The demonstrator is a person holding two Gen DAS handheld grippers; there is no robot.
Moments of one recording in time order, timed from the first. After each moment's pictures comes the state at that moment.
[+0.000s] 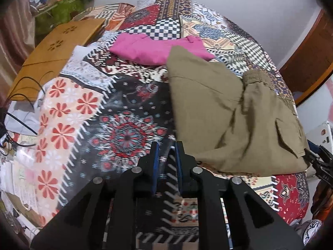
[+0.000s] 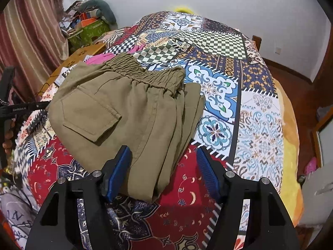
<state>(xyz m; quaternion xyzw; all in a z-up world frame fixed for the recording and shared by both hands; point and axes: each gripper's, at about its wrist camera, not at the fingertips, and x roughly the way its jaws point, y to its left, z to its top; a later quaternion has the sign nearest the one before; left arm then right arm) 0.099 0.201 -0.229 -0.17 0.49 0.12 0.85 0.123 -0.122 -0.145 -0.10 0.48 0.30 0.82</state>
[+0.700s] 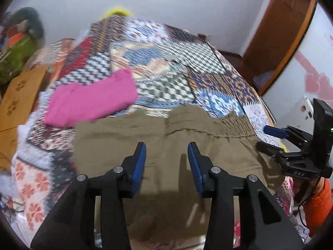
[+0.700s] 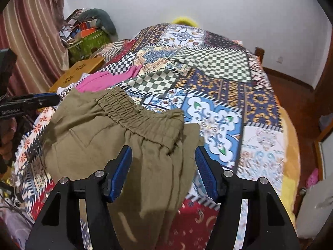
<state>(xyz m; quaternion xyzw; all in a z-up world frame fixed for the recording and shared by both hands) 0.217 0.120 -0.187 -0.09 0.47 -0.03 0.88 0.180 -0.093 -0.137 -0.08 0.46 0.32 0.82</state>
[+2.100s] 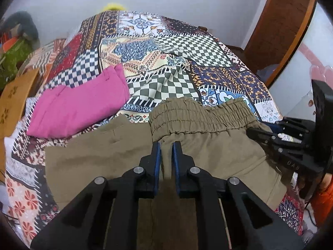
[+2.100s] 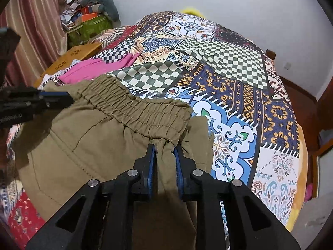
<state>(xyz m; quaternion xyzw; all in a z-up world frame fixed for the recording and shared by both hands) 0.253 0.113 -0.216 -0.07 0.47 -0.02 0.88 0.223 -0.063 -0.167 -0.12 0.48 0.32 0.81</state>
